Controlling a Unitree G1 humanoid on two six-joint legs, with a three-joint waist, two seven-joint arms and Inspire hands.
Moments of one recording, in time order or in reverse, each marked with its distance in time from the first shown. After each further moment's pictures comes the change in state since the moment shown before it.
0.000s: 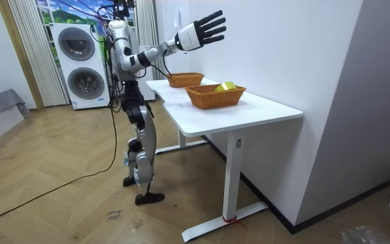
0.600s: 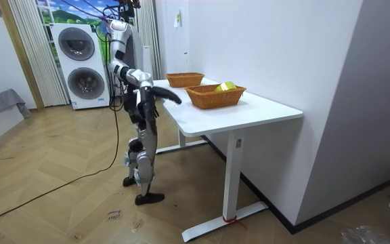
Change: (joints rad) left arm -0.005 0.000 0.022 -0.018 -0.034 -0.016 0.023; right arm 0.239 0.120 -0.102 0.462 0.395 -0.108 -0.201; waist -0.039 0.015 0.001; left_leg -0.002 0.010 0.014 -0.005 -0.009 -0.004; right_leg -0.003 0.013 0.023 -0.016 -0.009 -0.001
